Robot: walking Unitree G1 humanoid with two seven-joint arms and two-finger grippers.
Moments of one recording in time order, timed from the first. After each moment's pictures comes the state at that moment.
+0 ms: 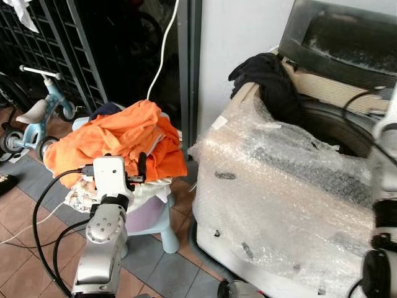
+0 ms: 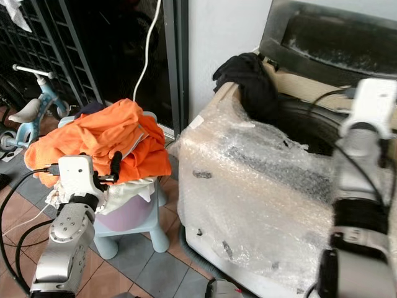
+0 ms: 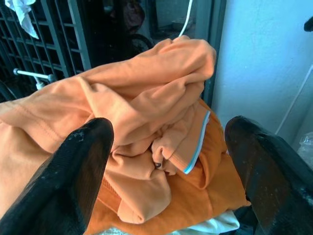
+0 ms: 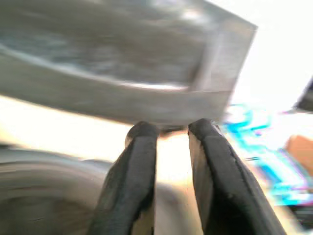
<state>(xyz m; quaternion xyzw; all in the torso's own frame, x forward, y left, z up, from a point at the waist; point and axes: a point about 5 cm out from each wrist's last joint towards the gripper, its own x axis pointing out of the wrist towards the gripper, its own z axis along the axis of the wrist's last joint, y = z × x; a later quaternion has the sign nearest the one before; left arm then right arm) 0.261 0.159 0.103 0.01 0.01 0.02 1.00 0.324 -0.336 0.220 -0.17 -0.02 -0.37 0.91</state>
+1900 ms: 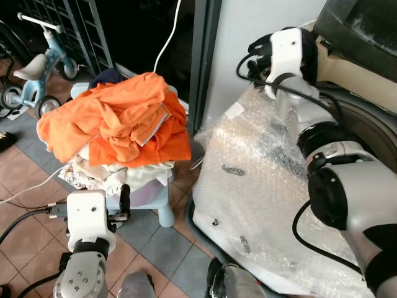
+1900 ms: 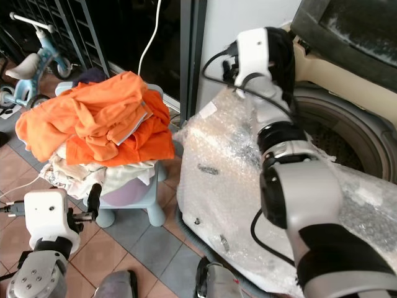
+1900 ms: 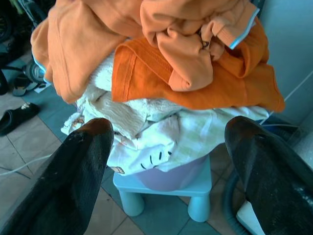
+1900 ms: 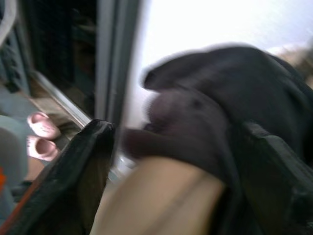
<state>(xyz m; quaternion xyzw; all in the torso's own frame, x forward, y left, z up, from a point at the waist) 0.172 0.167 0.123 0.05 0.09 0.07 0.99 0.427 -0.156 0.247 -0.09 0.02 0.00 1.00</state>
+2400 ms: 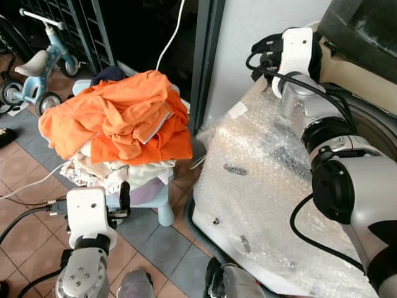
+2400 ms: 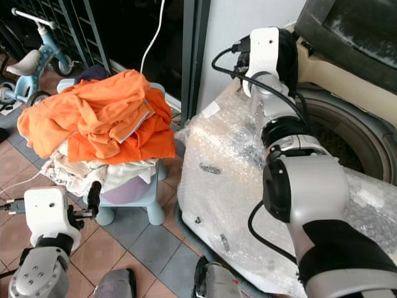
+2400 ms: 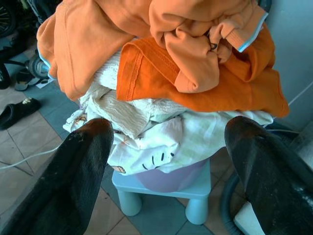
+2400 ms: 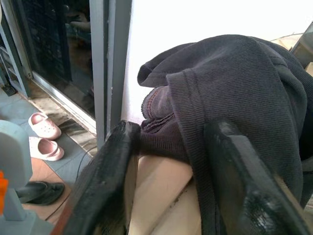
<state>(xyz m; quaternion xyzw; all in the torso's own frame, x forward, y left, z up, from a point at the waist) 0.177 0.164 0.127 0.04 0.08 0.07 0.99 0.428 -0.162 0.248 -0.06 0.04 -0.02 1.00</state>
